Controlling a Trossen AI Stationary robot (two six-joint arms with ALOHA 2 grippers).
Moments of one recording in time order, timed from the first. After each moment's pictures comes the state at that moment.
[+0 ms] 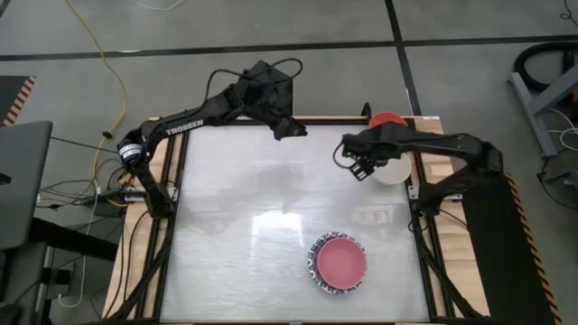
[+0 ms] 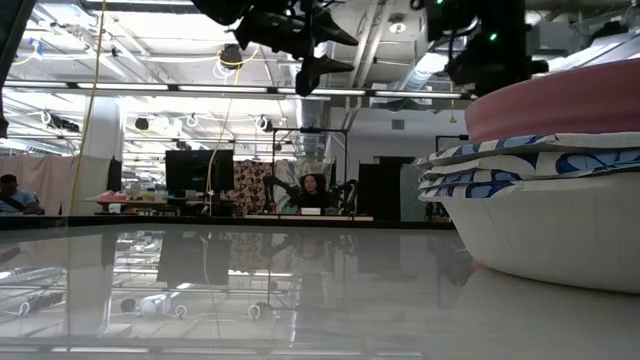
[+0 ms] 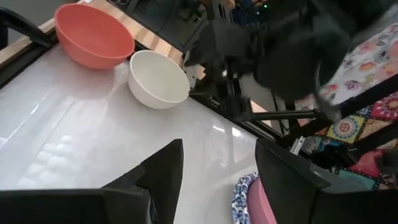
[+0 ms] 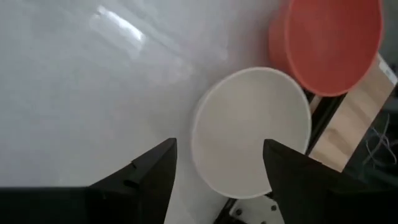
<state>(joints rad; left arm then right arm) 0.55 1.72 1.55 -0.17 0.70 -0.44 -0.27 1.38 1.27 -1.48 0.37 0.68</state>
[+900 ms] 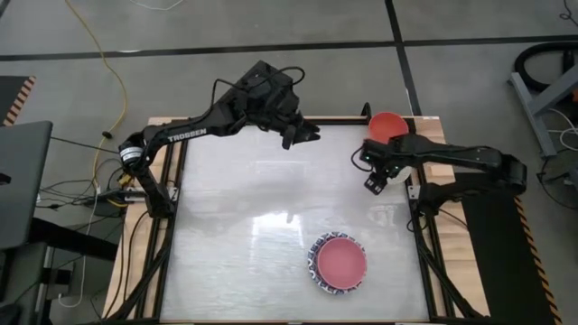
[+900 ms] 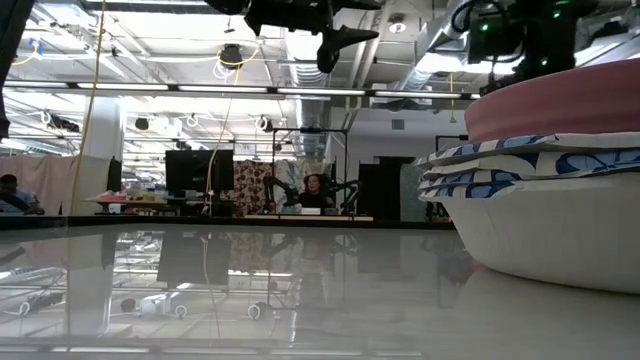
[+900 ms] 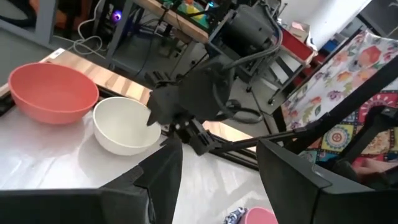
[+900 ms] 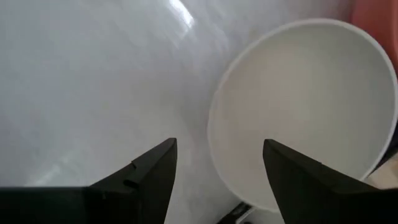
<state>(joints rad) 0.44 1.72 1.55 0.06 0.61 -0.47 -0.36 1.11 0.89 -1.22 0.16 0.37</state>
